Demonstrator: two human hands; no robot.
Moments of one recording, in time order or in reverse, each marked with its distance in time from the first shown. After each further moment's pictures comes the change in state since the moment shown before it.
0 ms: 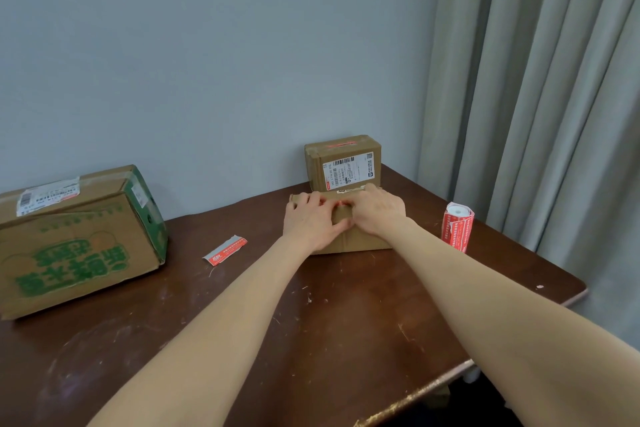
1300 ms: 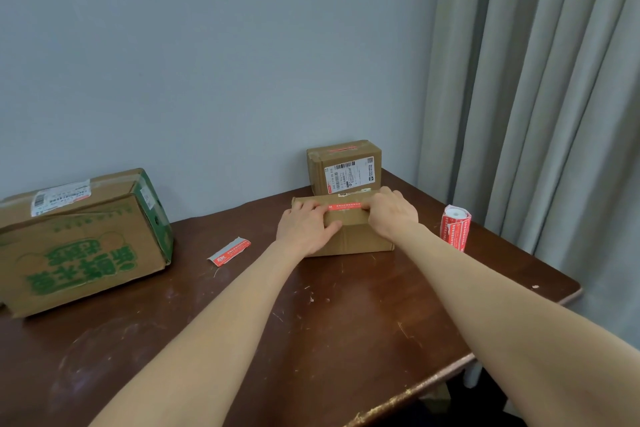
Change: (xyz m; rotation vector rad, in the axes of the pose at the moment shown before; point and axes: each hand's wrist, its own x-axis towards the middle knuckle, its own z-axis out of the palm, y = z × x) left_hand -0.013 -0.011 -0.007 -0.096 -0.072 -0.018; right_hand -0.013 0.016 -0.002 0.026 0.072 0.052
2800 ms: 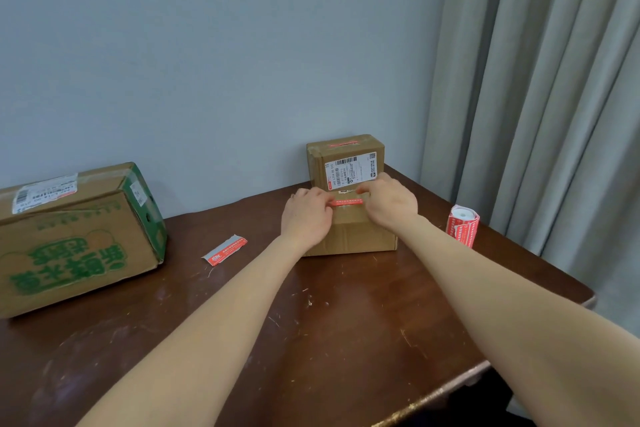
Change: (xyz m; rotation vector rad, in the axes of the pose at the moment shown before) left_hand 0.022 0.003 0.003 -0.153 0.187 0.009; right_hand 0.026 -0.003 -0.001 0.091 0.070 -0.010
